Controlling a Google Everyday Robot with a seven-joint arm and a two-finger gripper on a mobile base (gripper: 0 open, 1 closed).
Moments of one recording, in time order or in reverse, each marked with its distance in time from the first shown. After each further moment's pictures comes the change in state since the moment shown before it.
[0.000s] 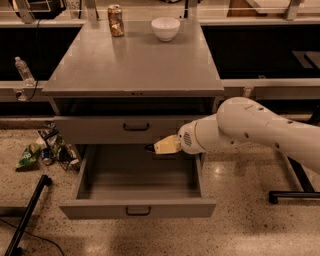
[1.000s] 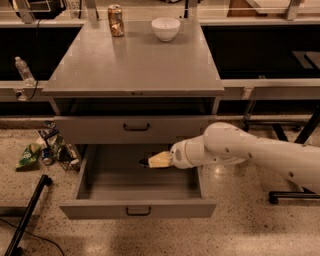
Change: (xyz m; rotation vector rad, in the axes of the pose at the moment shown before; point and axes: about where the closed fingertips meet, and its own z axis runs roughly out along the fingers) arm 0.044 -0.030 0.093 -0.087 0.026 0.103
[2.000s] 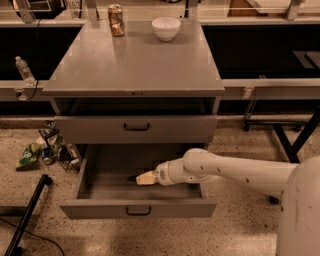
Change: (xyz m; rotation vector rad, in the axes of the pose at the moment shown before) arm 0.052 -0.043 0.139 -0.105 0.011 -0.020
